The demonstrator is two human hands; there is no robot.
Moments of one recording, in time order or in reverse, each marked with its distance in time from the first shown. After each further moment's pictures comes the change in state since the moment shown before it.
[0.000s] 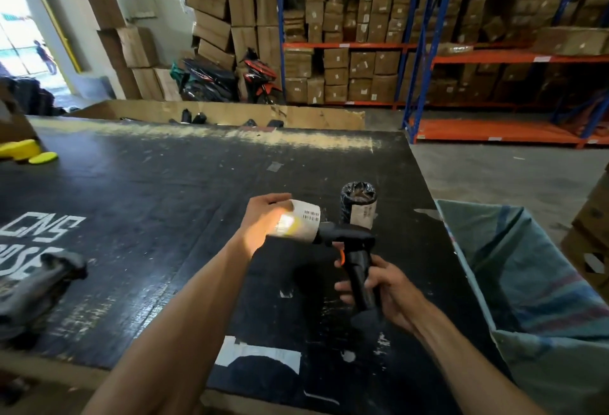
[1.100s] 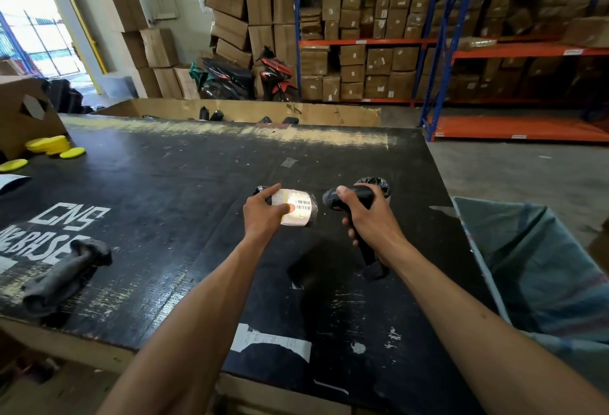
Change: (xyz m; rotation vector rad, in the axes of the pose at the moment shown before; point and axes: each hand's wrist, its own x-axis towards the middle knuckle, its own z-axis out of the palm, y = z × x) left_hand -0.010 -0.017 -0.016 0.113 0.264 0.132; right_hand 0.053 -0.055 0.064 -0.615 0.326 -0.280
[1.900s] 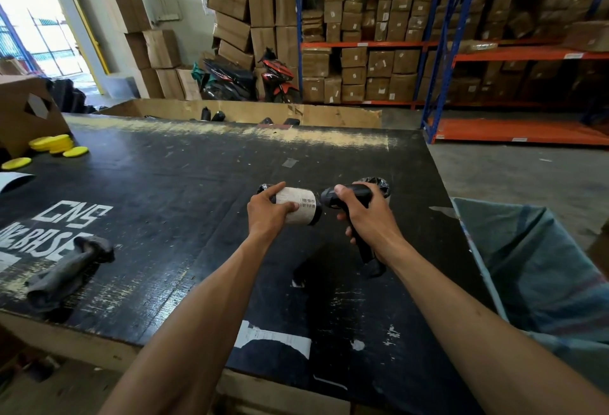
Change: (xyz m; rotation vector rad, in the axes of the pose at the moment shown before) left_hand -0.009 0.008 0.003 -0.006 0.008 0.027; right_hand -0.005 -0.005 0.003 -0.014 0.017 -0.026
